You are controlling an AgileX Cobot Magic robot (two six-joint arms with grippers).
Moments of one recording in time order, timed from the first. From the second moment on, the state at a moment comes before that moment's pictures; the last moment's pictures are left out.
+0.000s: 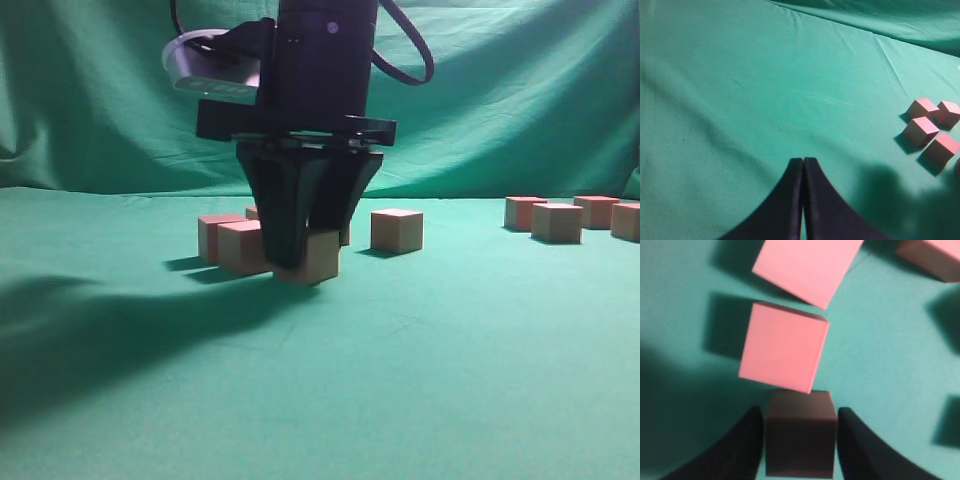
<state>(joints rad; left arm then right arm) -0.01 -0.01 0.02 -0.19 0.36 -0.08 0.73 2.10 -1.58 0.05 1.02 -0.25</state>
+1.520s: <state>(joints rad) -0.01 -0.01 0.02 -0.19 0.36 -0.08 0.41 1.70 -1.67 -0.21 1.24 0.08</state>
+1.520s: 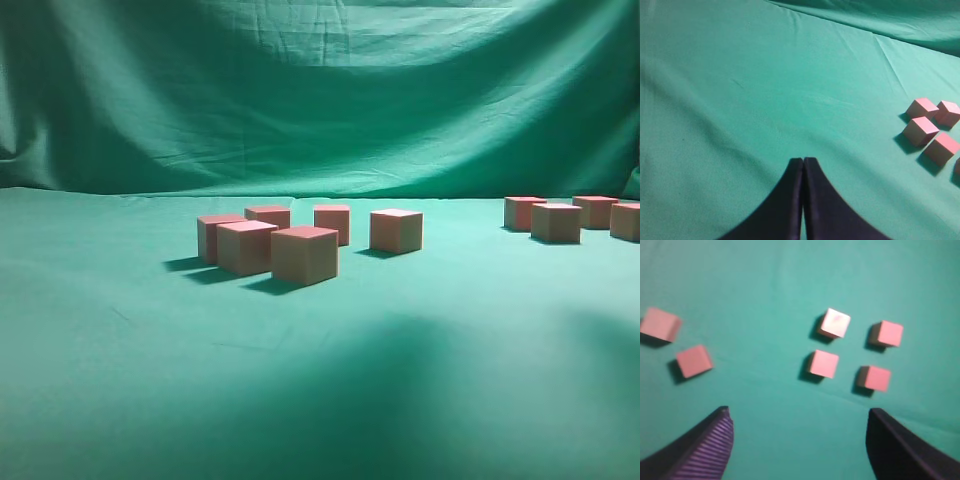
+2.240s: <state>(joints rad) -0.01 -0.01 0.02 -0.19 0.36 -0.08 0.25 1.87 -1.39 -0.13 0.95 0.14</state>
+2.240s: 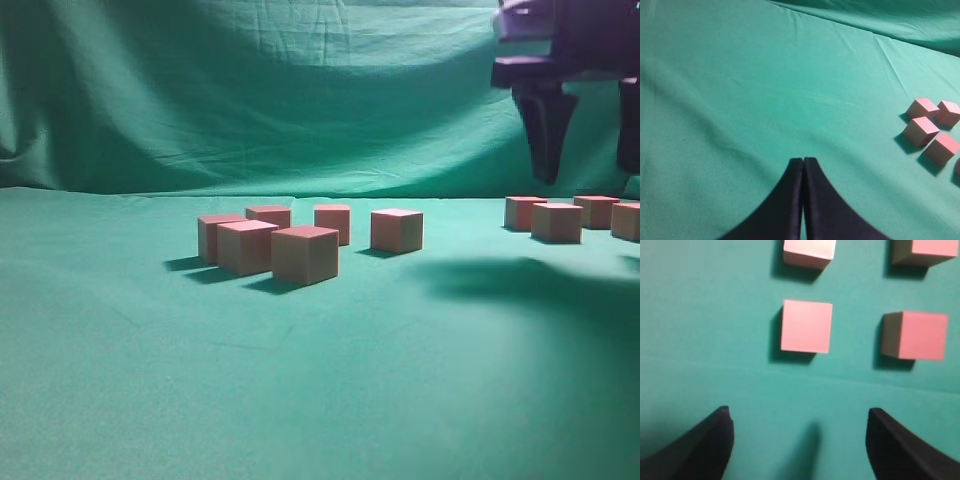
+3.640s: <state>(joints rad) -0.01 -0.01 0.02 -0.19 0.36 -0.08 0.26 2.09 -1.66 -0.18 1.03 0.17</state>
